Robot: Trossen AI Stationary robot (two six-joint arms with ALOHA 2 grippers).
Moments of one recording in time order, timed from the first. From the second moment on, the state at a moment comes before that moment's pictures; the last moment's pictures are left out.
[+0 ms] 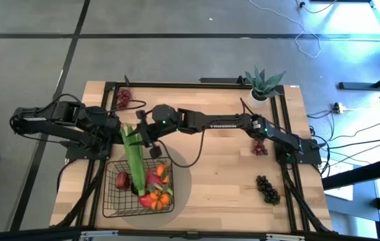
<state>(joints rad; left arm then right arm) -0.06 0.60 0.89 -1.09 0.09 -0.33 0.00 2.42 2.36 -0.17 -0.31 -0.46</state>
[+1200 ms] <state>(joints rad) -0.06 0.59 1.05 -1.09 -0.44 -0.32 0.03 2.14 2.36 -0.79 -0.03 -0.44</state>
